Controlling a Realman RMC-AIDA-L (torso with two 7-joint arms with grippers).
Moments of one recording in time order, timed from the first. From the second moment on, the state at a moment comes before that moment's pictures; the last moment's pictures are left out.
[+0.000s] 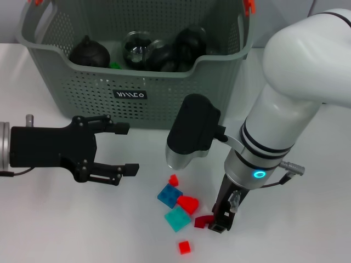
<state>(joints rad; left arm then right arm) -0.53 -2.11 0.46 0.87 2.24 1.86 -1.24 0.98 2.12 -1.96 -0.88 -2.33 -1.36 2.59</state>
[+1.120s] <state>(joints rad) -0.53 -2.10 0.41 0.87 2.29 1.85 -1.23 0.81 2.10 -1.72 -1.24 -2.43 -1.59 2.61</state>
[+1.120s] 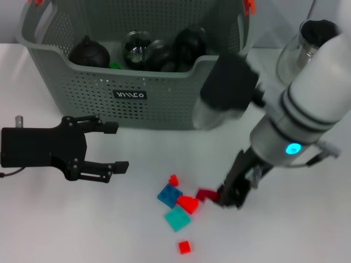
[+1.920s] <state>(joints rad) -0.49 -2.10 0.37 0.89 2.31 1.84 -1.20 1.03 2.10 -1.31 -1.39 -2.57 -1.45 2.50</state>
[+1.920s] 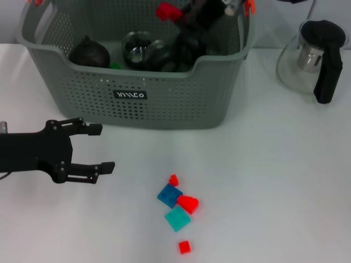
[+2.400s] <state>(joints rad) -0.49 -2.10 0.37 0.88 2.31 1.82 -1.20 1.11 2.09 -1.24 -0.96 -2.57 -1.04 2.39</state>
